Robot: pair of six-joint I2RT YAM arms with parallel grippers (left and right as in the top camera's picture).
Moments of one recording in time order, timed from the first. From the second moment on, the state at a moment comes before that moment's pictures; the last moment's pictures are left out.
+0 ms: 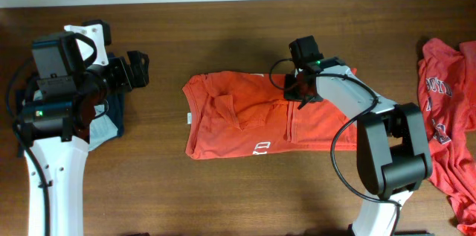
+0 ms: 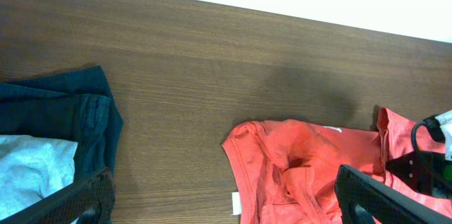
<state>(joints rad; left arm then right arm) 0.12 1.32 1.38 -0.78 0.26 -0.09 0.25 1.99 1.36 -0.66 0.05 0.36</state>
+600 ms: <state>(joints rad) 0.12 1.32 1.38 -0.78 0.26 -0.09 0.28 1.90 1.36 -0.84 0.08 0.33</state>
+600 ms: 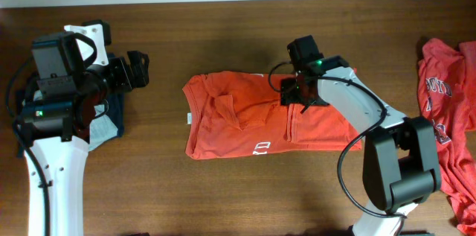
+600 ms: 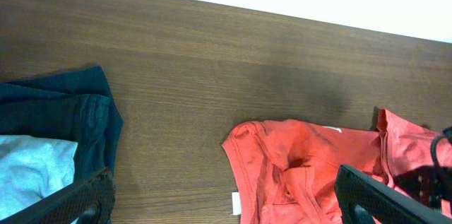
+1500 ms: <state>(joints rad) 0.12 1.32 1.38 -0.78 0.26 -0.09 0.39 1.90 1.20 -0.95 0.02 0.23</state>
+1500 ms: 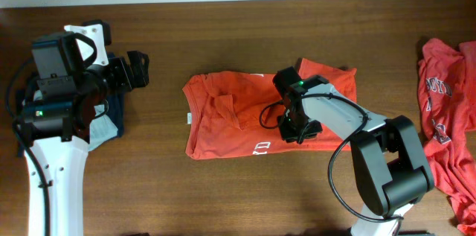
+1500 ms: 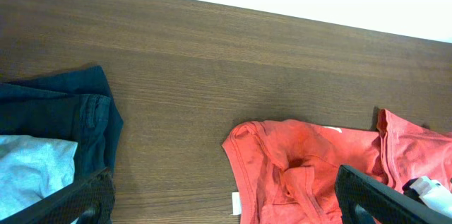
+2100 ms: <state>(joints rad) 0.12 1.32 1.38 -0.77 0.26 -0.09 0.42 1.73 1.20 -1.00 0.00 0.18</state>
